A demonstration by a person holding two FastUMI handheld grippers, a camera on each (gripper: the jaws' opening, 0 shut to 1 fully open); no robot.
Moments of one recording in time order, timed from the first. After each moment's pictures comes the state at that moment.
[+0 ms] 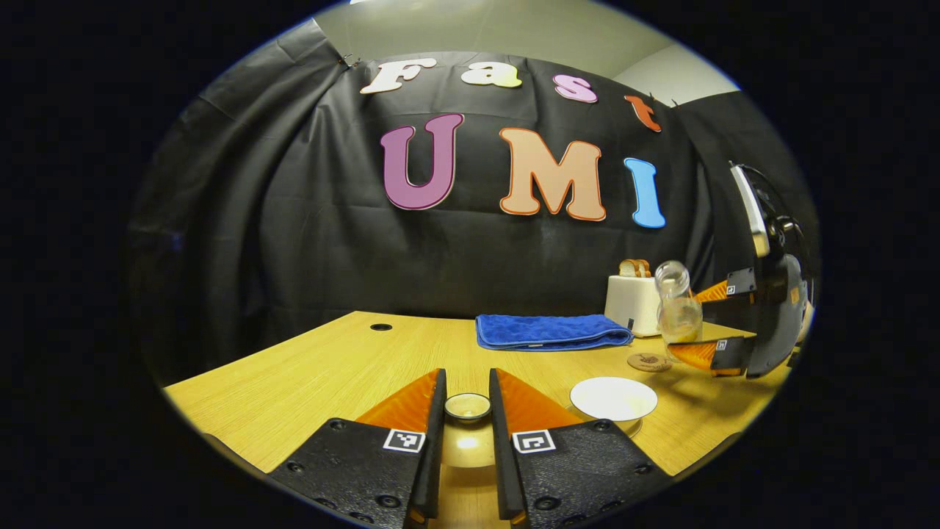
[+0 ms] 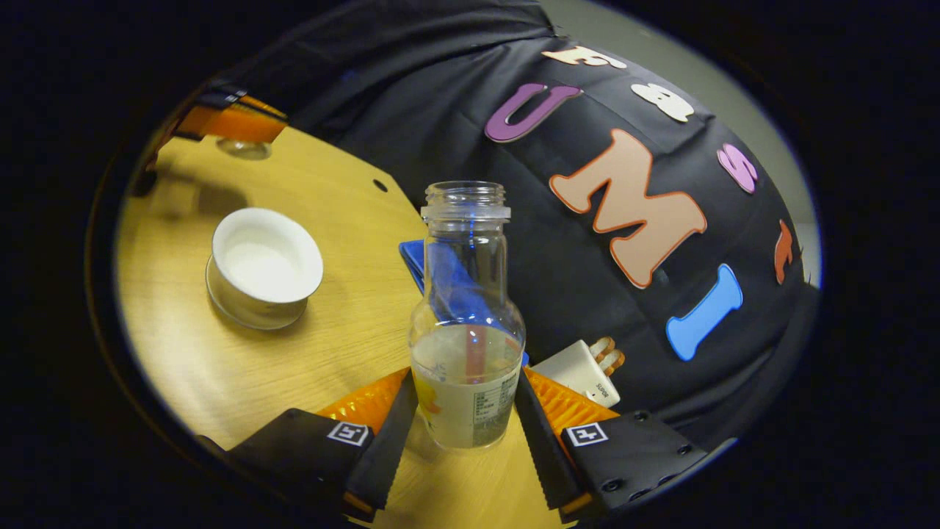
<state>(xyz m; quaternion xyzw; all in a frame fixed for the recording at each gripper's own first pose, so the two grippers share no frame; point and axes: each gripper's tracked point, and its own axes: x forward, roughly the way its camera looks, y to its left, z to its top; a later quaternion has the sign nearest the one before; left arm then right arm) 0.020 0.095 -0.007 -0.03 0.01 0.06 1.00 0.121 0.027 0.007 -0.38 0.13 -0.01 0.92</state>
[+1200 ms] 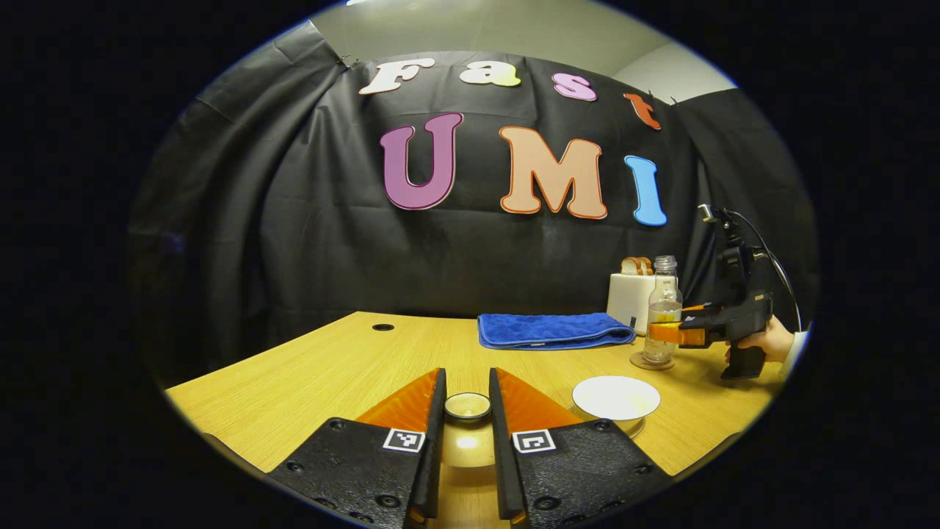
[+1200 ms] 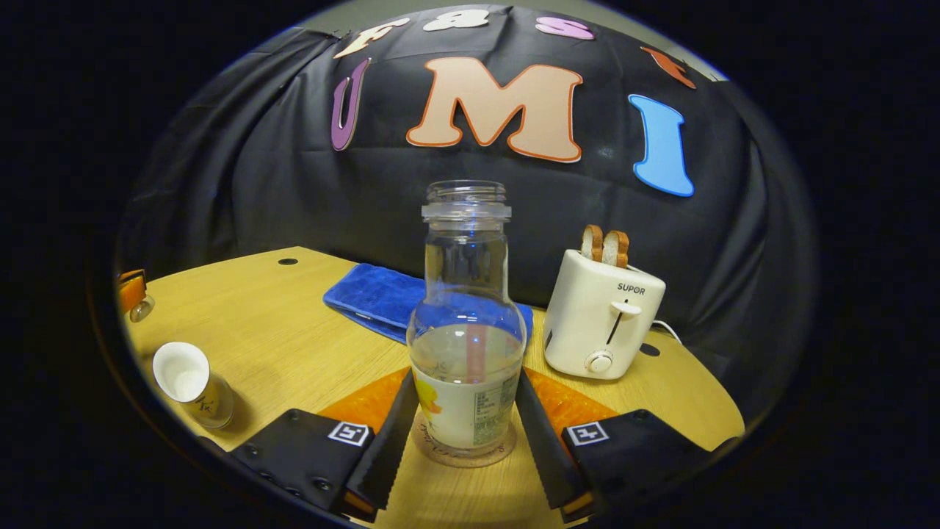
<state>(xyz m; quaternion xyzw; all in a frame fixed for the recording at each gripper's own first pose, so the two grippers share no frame) 0.021 0.096 -0.008 -0.03 0.01 0.06 1.00 0.181 -0.045 -0.029 -0.07 0.14 -0.09 0.98</state>
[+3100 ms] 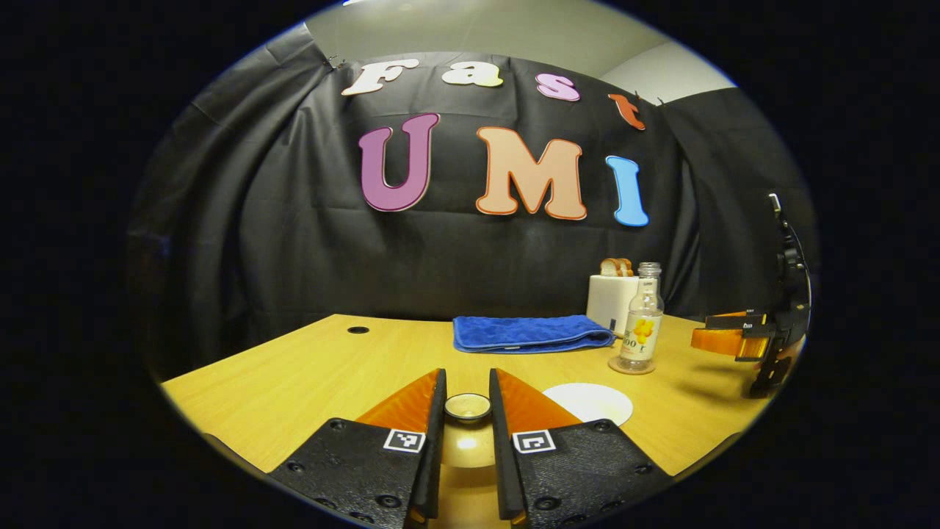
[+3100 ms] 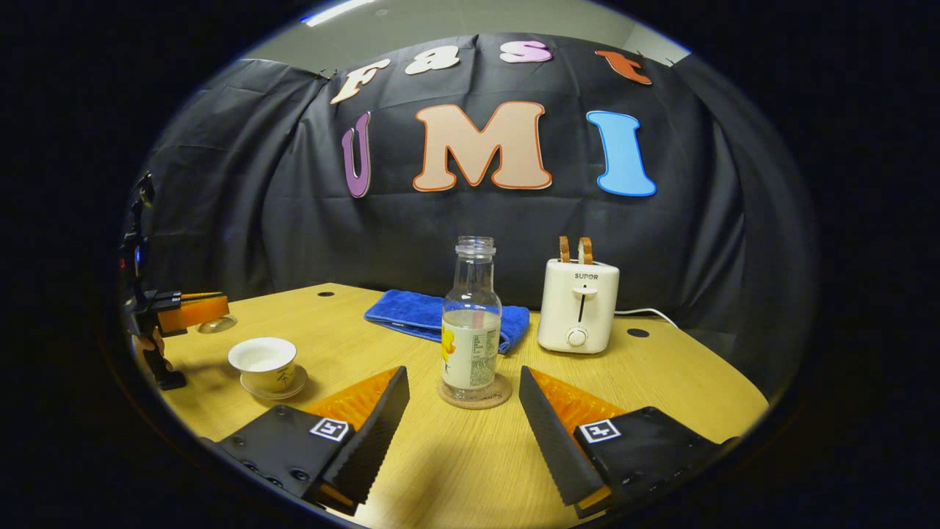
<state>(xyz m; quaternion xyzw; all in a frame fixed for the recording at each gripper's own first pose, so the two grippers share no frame) 0.037 0.049 -0.007 -0.03 0.00 0.02 1.00 0.055 -0.047 -0.009 -0.03 0.06 -0.06 1.00</state>
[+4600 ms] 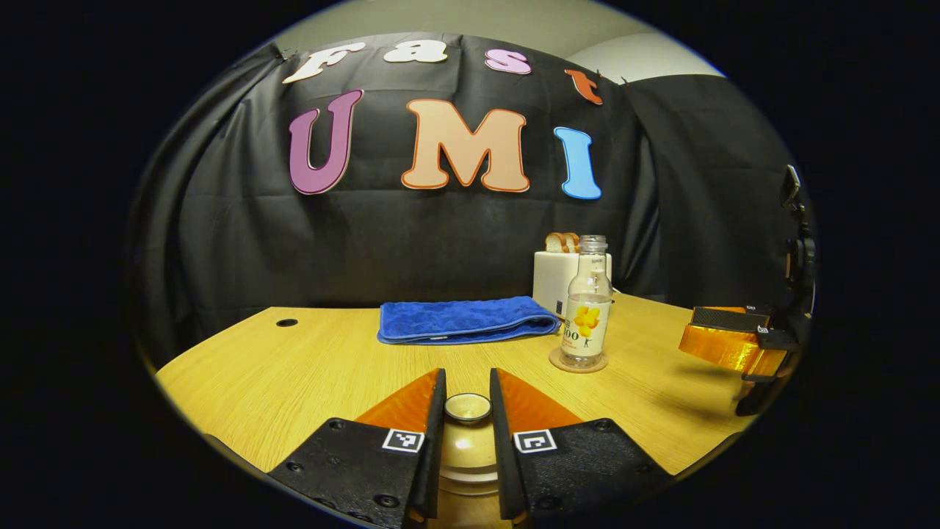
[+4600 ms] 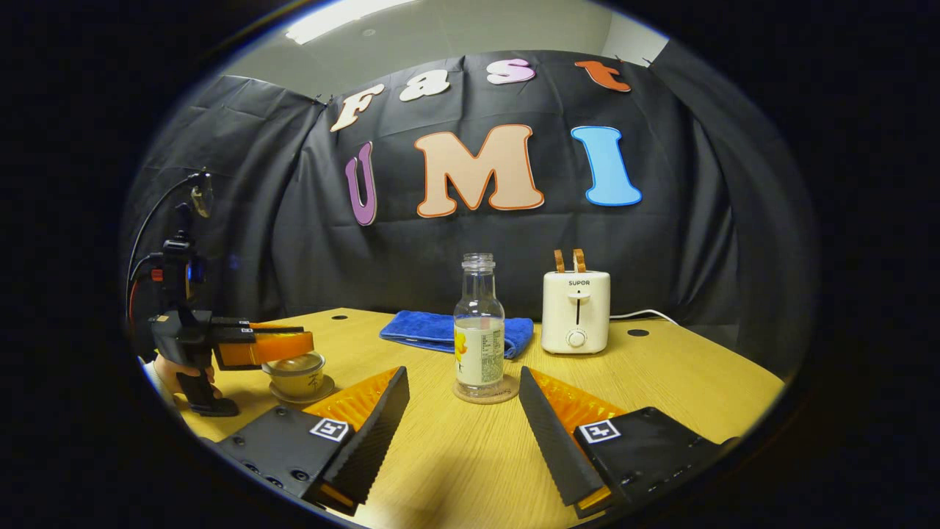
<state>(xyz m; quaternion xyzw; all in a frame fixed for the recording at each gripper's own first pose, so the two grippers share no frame) 0.077 -0.036 -0.019 -0.01 0.05 -0.06 1.00 0.023 -0.038 0.004 0.00 0.02 -0.05 1.00</state>
